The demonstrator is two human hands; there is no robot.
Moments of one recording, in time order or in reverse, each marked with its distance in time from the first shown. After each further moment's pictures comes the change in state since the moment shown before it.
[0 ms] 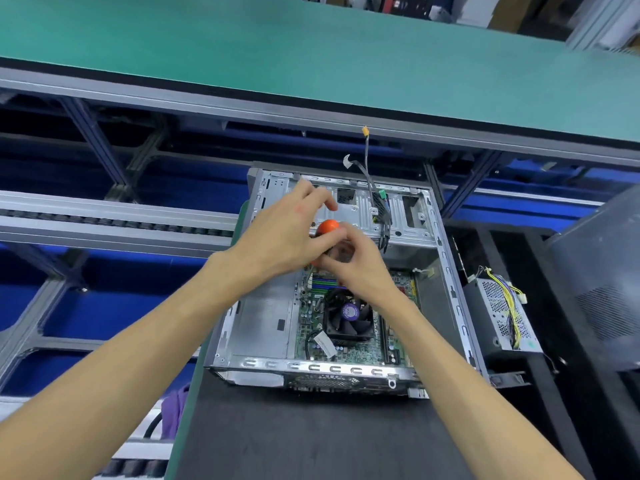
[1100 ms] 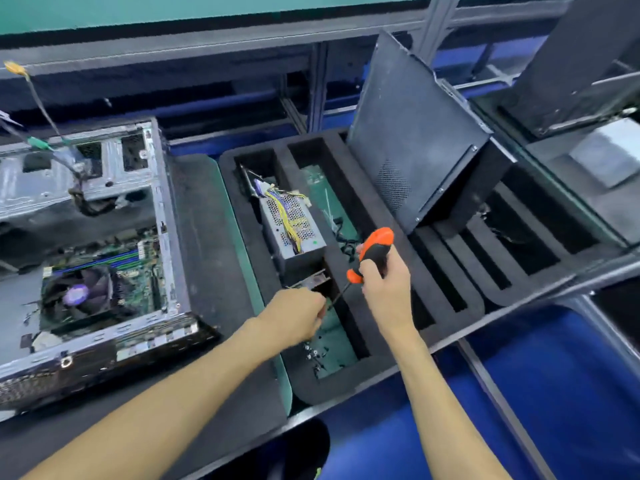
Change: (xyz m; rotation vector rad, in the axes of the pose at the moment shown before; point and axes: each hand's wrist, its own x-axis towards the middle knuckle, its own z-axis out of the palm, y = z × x) left_hand -0.040 0.262 0.341 0.296 -0.755 0.369; right_hand -0.286 0.131 -0.272 0.229 0.832 0.300
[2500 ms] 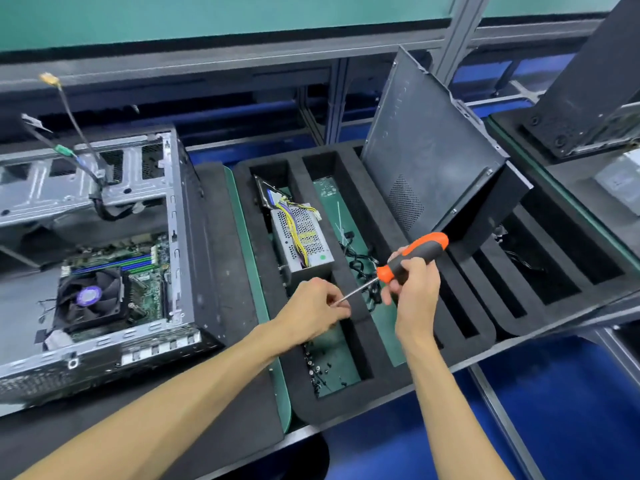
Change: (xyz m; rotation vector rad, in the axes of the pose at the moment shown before) left_hand 0.019 0.018 -0.022 -0.850 0.151 -0.223; right_hand 0.026 -0.019 -0.017 0.319 0.143 0.095
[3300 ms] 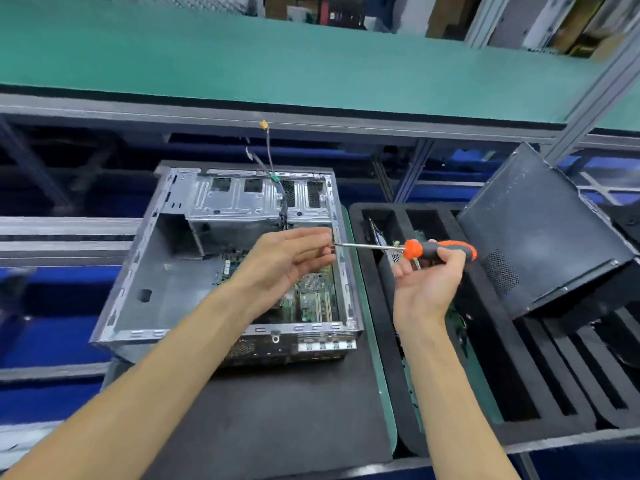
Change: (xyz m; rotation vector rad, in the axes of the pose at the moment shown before) left_hand -0.159 -0.043 -0.244 -1.181 0.287 0.060; right_hand -0.097 -0.031 0.214 0.534 -0.113 0.131
